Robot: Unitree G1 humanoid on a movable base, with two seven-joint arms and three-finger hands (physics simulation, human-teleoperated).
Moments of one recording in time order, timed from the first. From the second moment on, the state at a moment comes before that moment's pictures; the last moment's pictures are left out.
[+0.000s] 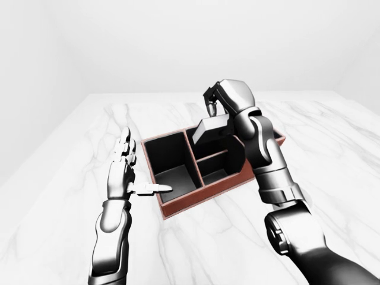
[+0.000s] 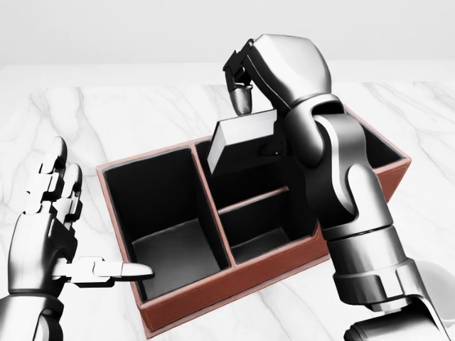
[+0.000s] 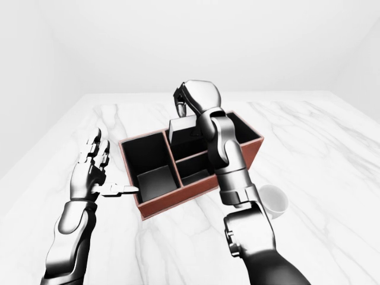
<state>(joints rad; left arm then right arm) 0.00 0.05 0.11 -0.30 -0.01 0.09 -0.09 -0.89 -0.14 0.03 0.33 -1.01 -0.02 0.18</state>
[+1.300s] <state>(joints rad) 0.00 0.05 0.11 -0.30 -0.01 0.09 -0.09 -1.09 -0.13 0.08 0.97 -1.01 -0.09 -0.19</state>
